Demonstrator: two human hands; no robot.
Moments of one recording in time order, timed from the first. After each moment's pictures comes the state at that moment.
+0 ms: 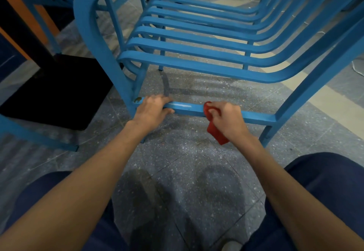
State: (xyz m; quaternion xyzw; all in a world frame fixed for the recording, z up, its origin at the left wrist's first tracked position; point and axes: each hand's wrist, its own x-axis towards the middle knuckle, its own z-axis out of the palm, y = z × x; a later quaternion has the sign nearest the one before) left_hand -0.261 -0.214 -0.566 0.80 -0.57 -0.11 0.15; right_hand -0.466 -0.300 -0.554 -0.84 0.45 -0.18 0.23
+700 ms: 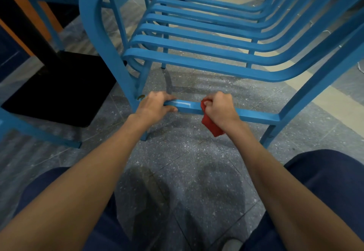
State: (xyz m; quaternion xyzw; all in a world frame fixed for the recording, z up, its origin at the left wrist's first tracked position) left_hand -0.255 -0.217 -0.558 0.81 -0.55 -0.15 0.15; right_hand -0.429 -0.312 -0.552 -0.84 0.47 -0.13 0.24
